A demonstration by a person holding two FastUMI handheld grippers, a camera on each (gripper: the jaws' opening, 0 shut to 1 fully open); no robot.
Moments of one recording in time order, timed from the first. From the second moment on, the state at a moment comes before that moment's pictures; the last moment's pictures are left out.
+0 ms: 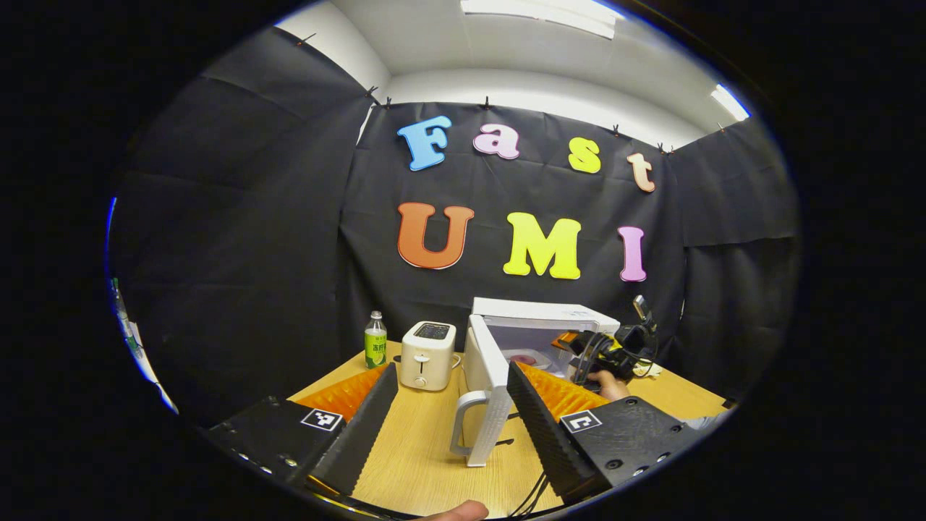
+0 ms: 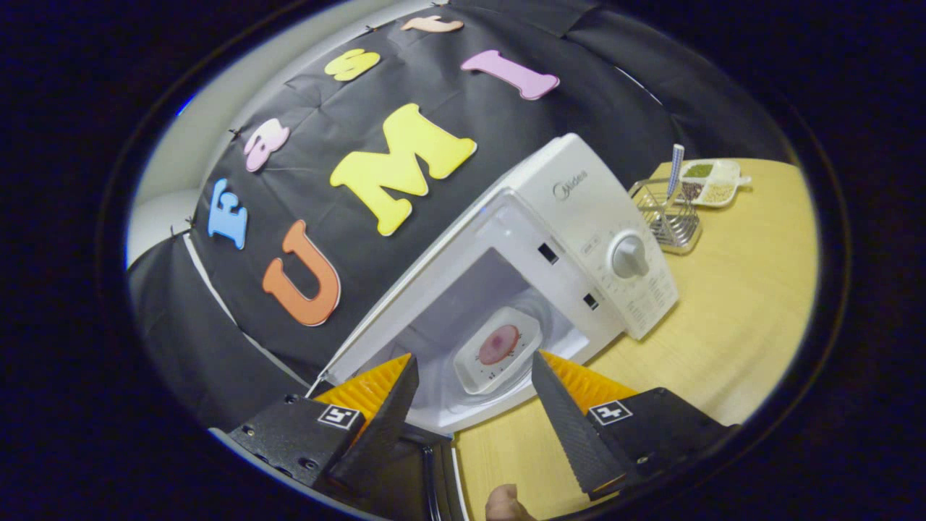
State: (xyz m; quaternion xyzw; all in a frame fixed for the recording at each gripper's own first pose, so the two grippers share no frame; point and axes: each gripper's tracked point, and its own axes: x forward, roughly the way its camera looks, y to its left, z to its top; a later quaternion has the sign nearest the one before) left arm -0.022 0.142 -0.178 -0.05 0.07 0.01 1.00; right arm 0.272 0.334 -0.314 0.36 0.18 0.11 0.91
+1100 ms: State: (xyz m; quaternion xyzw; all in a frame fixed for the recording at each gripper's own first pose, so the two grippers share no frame) left arm 0.033 0.186 -0.267 0.04 0.09 0.04 0.99; right arm 0.005 0.064 -0.095 0.07 -0.02 0.16 0.99
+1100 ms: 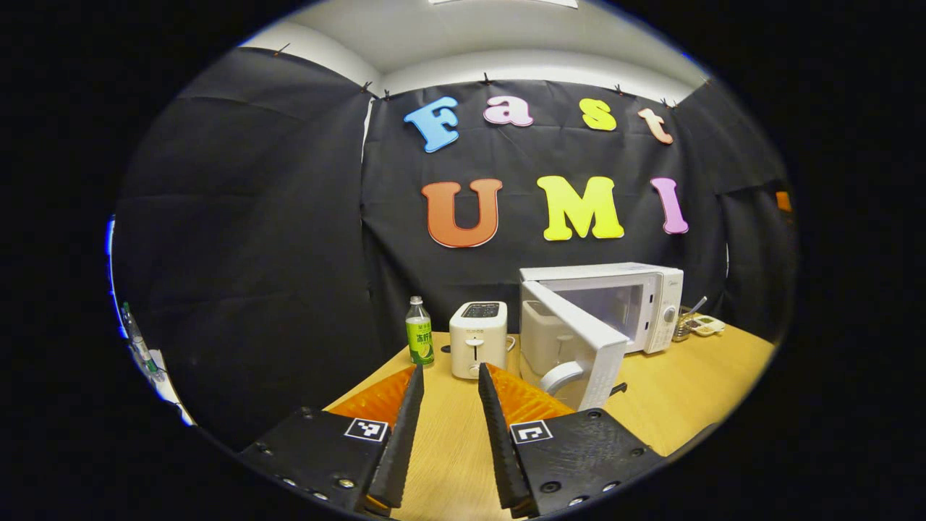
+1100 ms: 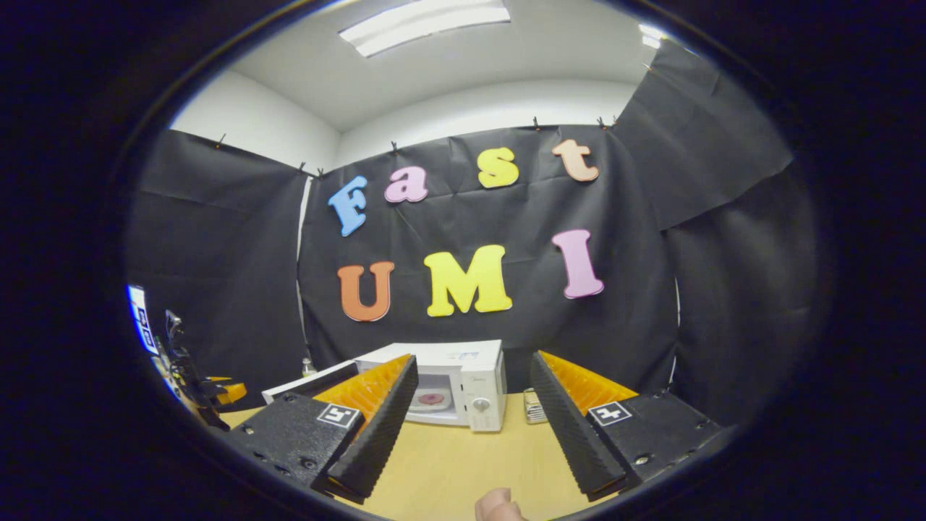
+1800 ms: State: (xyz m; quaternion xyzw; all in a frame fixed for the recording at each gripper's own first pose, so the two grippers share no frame) left arm 0.057 0.108 -0.331 -0.03 0.12 -0.03 0.99; right arm -0.099 -0.081 -0.073 0.08 -0.06 0.07 0.99
